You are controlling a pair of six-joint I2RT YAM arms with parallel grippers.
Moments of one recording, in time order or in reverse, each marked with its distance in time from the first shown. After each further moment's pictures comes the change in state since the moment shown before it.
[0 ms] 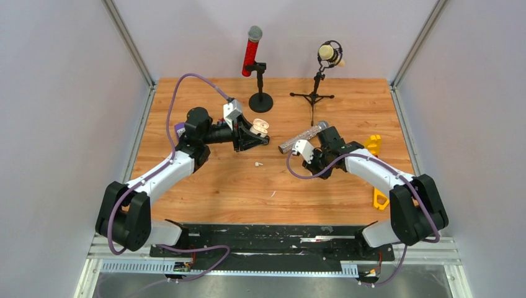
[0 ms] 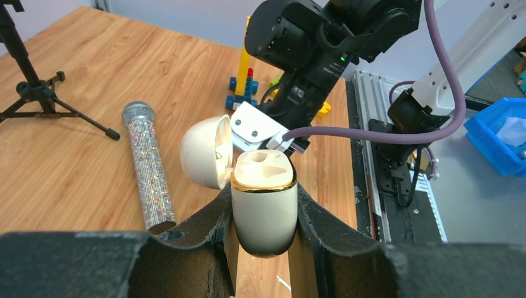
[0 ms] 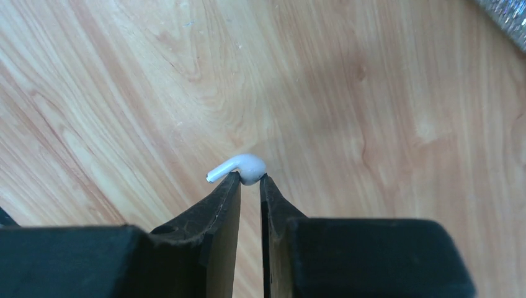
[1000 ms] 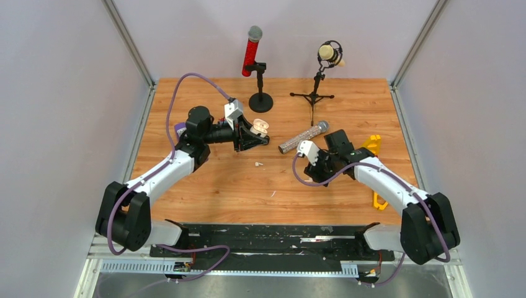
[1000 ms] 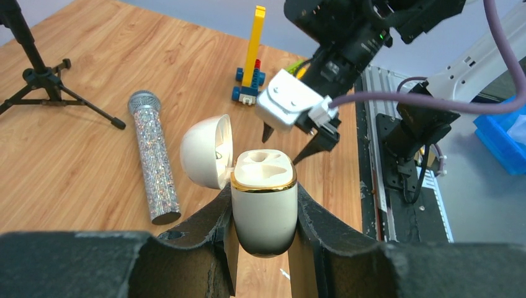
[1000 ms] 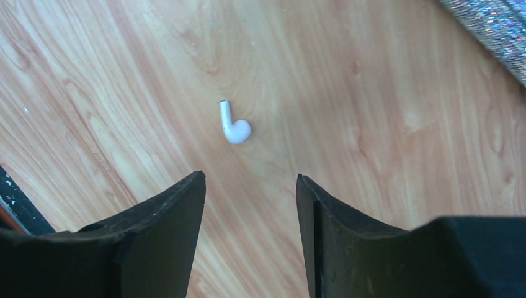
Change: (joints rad) left arm 0.000 0.000 0.011 -0.071 -0.019 0.047; right arm 0.026 -0.133 -0.072 -0.013 0.001 0.047
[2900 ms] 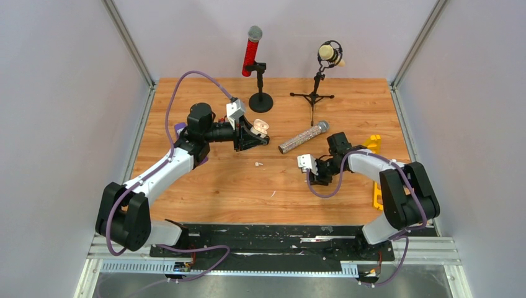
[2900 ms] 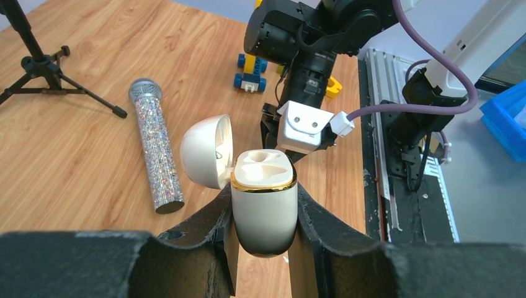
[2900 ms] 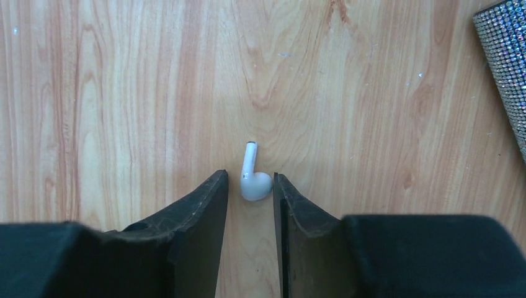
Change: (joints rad) left arm 0.000 0.000 0.053 -0.150 0.004 0.094; right arm -0.161 0.245 -0.034 0.077 -0.428 -0.624
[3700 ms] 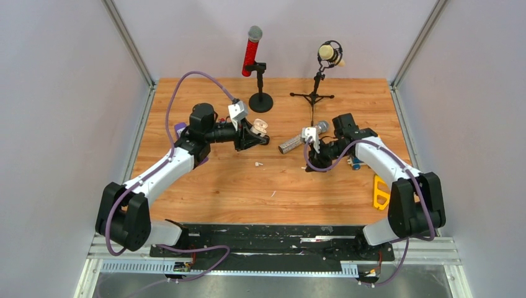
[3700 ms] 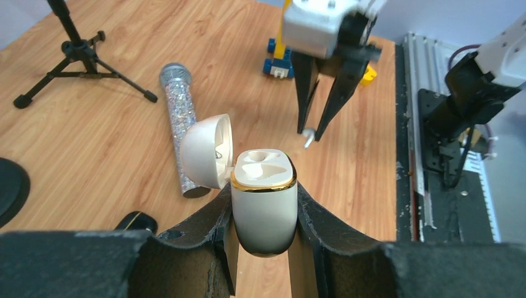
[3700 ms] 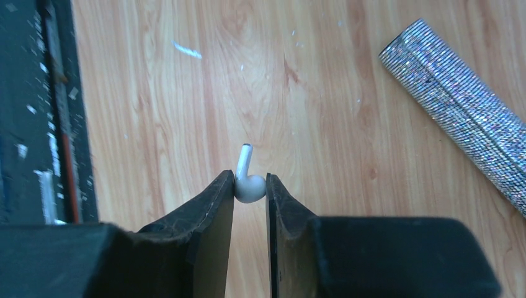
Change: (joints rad) left arm -0.005 0.000 0.010 -0.066 -0.072 0.077; right arm -0.025 -0.071 0.206 -0.206 -0.107 0.309
